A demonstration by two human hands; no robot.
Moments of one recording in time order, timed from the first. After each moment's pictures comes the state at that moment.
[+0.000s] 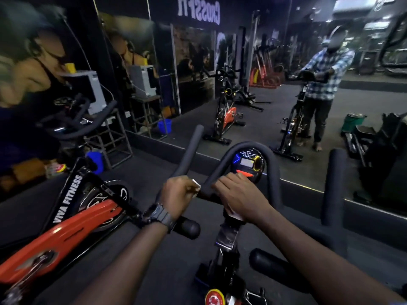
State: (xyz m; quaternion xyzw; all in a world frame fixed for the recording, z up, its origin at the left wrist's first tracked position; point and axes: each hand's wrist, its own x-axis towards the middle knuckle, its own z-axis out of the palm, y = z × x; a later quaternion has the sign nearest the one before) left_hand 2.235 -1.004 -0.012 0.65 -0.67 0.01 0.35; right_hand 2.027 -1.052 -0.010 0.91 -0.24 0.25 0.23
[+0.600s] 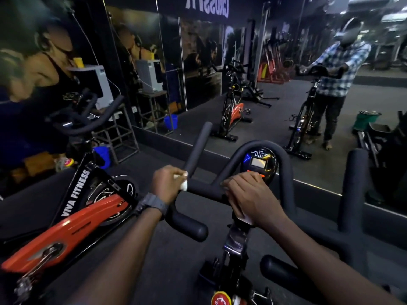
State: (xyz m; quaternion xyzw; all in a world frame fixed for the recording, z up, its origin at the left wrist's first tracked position) left_hand 2.280 -1.029 -0.017 0.73 -0.56 -0.02 0.39; right_hand 2.024 -1.049 -0.014 0.90 -0.25 0.30 0.20
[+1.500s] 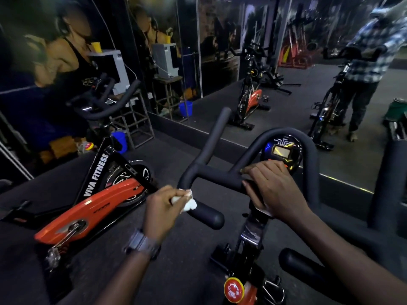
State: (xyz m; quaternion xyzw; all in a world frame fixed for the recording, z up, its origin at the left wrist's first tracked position) left_hand 2.282 -0.924 -0.050 0.66 -0.57 -0.07 0.48; right_hand 2.022 -1.048 -0.014 0.89 -0.26 0.33 0.20
